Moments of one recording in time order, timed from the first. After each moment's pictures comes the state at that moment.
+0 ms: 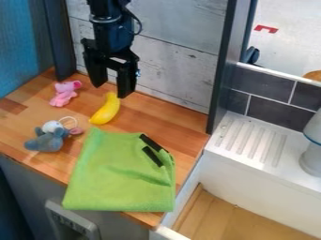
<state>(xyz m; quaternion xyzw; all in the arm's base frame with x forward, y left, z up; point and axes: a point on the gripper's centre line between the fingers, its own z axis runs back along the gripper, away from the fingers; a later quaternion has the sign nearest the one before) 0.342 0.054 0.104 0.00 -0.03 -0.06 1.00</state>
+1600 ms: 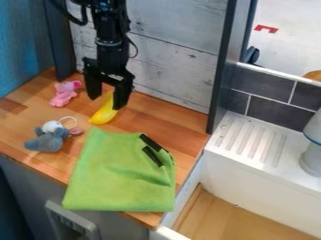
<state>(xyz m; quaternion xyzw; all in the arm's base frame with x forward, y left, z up) 0.377 0.095 0.051 0.03 0.03 -0.02 1.00</state>
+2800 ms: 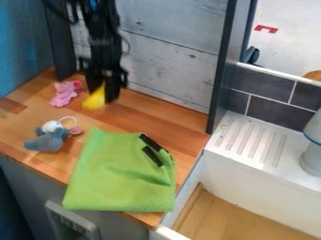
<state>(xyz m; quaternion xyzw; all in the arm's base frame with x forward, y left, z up) 0.392 0.108 0.057 0.02 -0.02 -0.01 1.00</state>
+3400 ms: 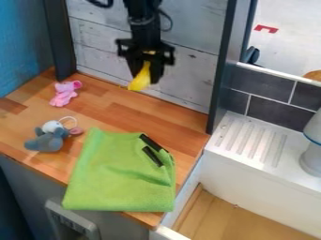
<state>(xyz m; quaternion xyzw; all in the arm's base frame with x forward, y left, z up) 0.423 0.037 0.084 -0.02 -0.09 0.06 0.99</state>
